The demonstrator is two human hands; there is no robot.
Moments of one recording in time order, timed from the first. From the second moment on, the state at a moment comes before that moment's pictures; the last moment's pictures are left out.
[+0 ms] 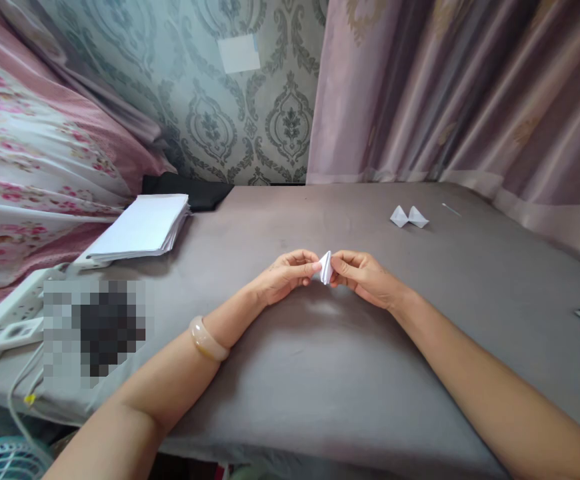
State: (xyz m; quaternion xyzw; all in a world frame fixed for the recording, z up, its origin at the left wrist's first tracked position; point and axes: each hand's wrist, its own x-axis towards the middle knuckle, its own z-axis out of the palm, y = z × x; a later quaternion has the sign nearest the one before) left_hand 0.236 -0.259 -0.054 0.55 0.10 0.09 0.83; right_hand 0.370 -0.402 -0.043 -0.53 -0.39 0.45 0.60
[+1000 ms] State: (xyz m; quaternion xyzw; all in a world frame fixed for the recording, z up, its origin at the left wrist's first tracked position) left_hand 0.244 -0.264 -0.065 0.58 0.13 0.23 0.77; right_hand 0.360 -0.390 -0.058 -0.64 -0.36 0.24 0.63
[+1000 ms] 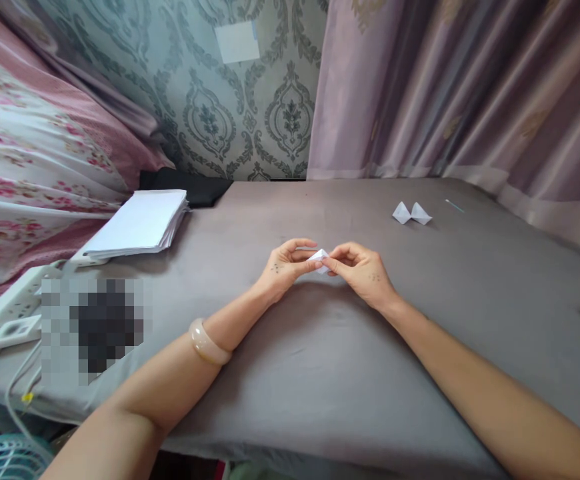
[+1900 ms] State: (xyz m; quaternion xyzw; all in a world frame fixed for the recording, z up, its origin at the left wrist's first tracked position) left_hand 0.242 -0.275 -0.061 0.58 0.17 0.17 0.78; right_hand 0.355 -0.386 -0.060 -0.66 -0.26 0.17 0.68
